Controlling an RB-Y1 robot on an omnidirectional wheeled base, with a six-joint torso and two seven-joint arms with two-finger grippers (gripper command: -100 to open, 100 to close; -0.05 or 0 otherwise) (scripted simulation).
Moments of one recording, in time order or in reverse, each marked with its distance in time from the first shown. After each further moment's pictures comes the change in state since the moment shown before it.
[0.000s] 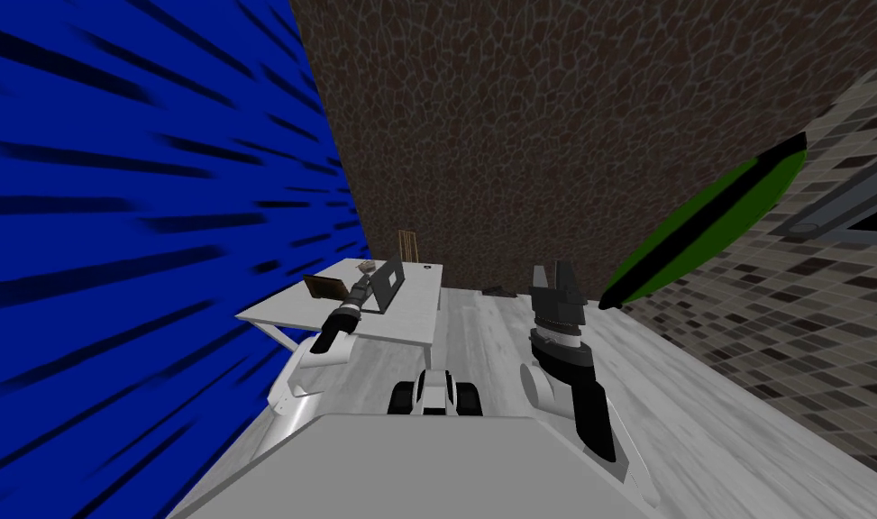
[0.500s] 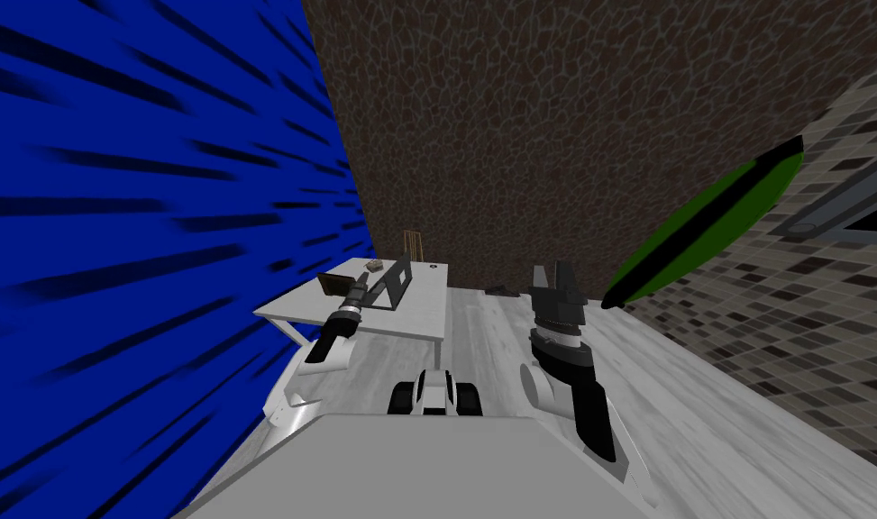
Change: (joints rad) left arm 0.045 -0.024 -0.016 -0.034 0.026 -0.124 0.028; right arm 0.000 0.000 0.000 0.000 0.000 0.000 0.000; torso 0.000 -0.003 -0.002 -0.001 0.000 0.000
